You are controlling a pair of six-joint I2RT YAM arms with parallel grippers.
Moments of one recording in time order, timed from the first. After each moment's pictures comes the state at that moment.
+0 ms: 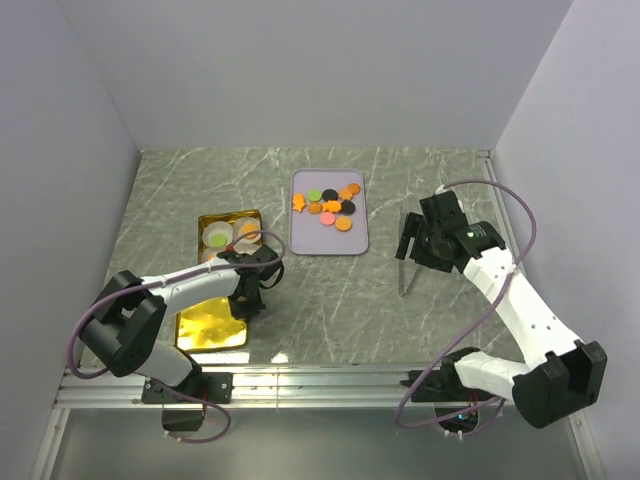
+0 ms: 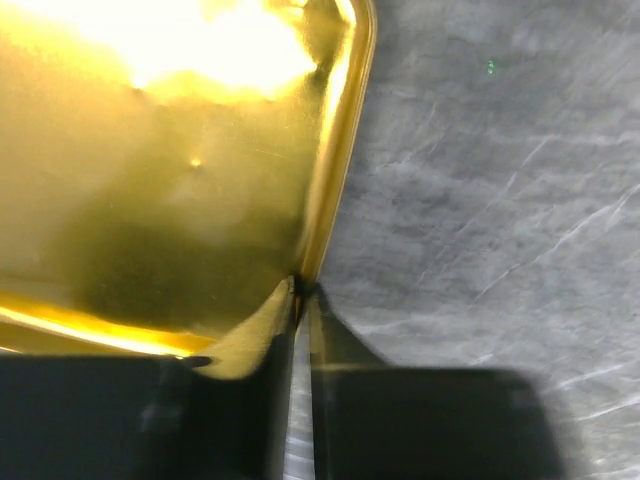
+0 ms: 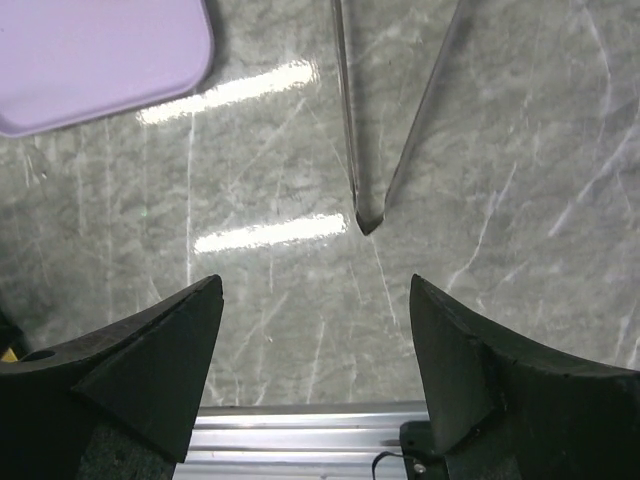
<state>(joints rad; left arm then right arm) -0.68 1.47 0.78 -0.82 -0.27 -0.99 0.34 1.16 1.08 -0.93 0.14 0.58</state>
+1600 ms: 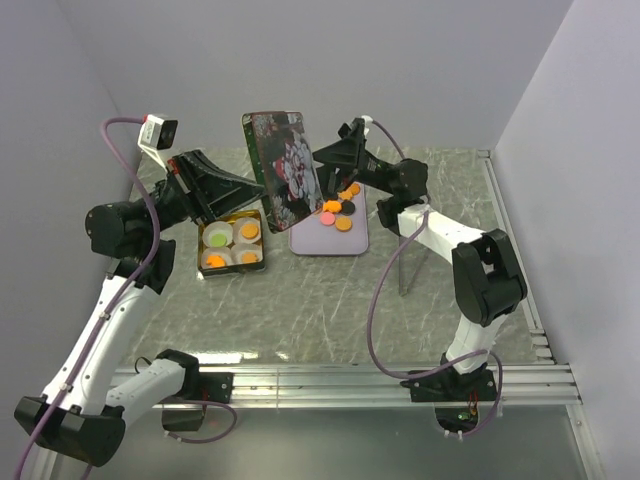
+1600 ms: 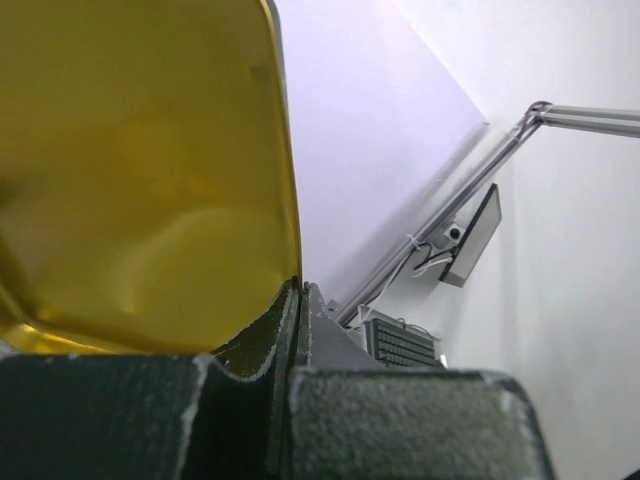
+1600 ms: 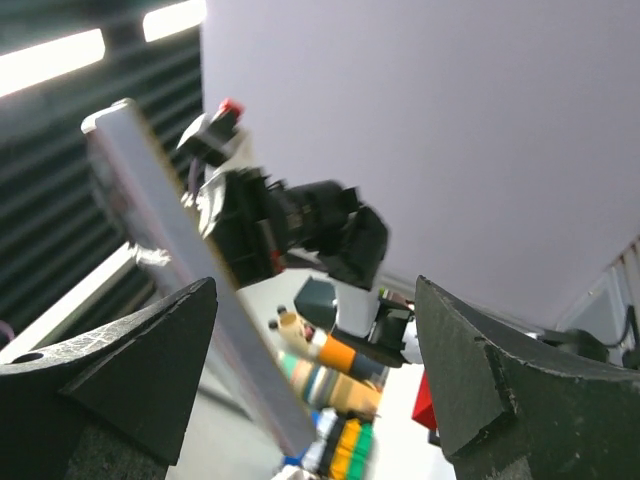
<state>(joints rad) -0.29 0.97 1.09 0.69 0.88 -1.47 0.44 1.78 1.22 1.24 -0.91 2.02</state>
